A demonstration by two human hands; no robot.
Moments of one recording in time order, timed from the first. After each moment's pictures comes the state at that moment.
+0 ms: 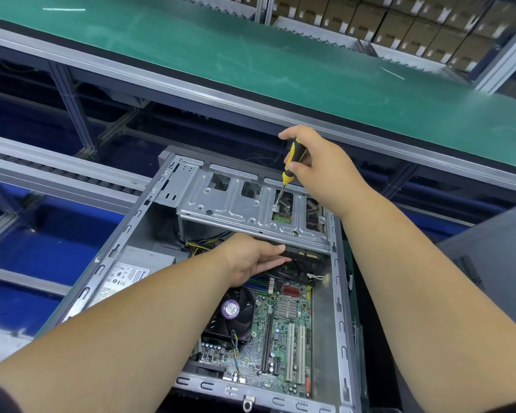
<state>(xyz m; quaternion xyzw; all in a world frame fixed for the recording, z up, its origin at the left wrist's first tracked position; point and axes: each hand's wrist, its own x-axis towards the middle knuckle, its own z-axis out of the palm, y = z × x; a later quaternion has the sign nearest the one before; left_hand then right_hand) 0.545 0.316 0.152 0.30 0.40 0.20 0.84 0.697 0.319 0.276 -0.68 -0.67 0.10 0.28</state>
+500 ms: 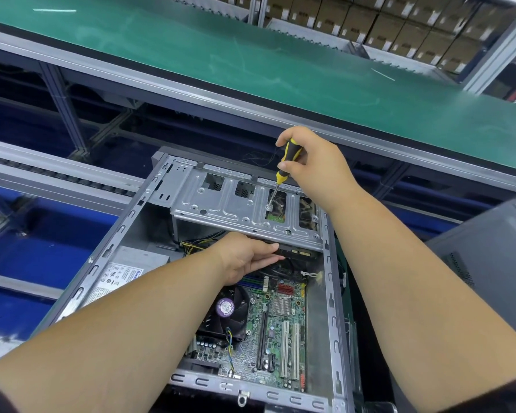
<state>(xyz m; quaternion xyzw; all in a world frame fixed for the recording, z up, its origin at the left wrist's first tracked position) 0.545 0.316 0.150 0.30 0.40 0.20 0.84 0.697 0.320 0.274 -0.69 -0.65 0.08 0.31</state>
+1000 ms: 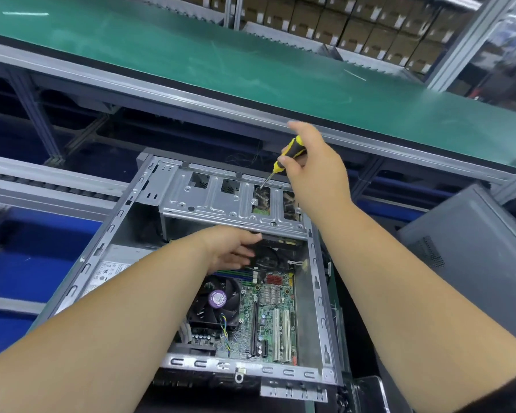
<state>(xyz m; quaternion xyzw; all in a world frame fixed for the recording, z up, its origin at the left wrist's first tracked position) 0.530 0.321 0.166 0.51 0.45 0.03 0.73 0.687 0.279 0.272 -0.71 -0.59 -0.02 0.38</state>
